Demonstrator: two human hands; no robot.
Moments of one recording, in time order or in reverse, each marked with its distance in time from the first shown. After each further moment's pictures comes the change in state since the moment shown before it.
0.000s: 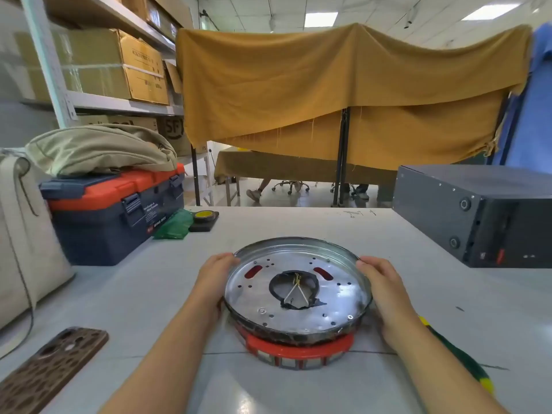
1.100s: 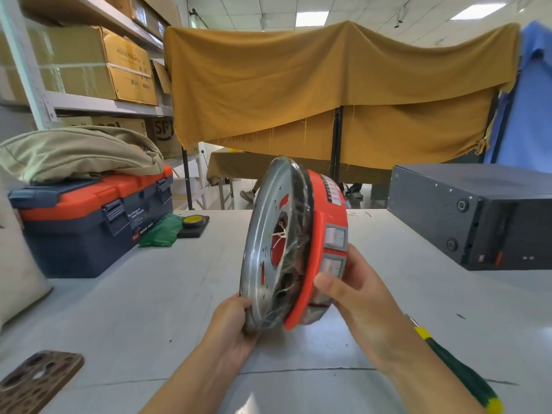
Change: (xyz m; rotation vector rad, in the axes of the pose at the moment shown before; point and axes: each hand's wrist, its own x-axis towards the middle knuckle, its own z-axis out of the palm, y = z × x) left_hand -0.008 -0.035 0.039 -0.446 -0.163 -0.208; right_hand -0.049 -0.050 0.022 0.304 -0.535 -0.181
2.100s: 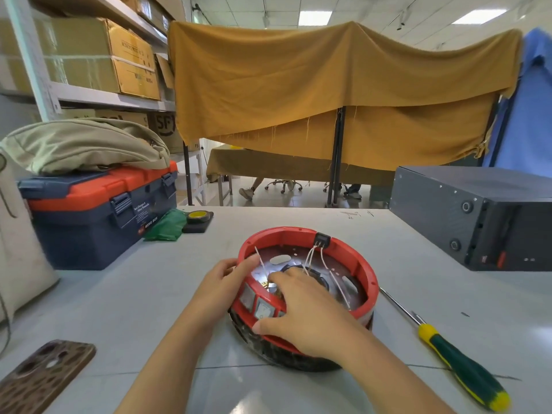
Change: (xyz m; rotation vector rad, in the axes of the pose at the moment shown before) left_hand -0.014 0.046 -0.024 0.613 -0.009 0.253; right_hand 0.014 0.013 0.063 -1.307 -0.270 0.130
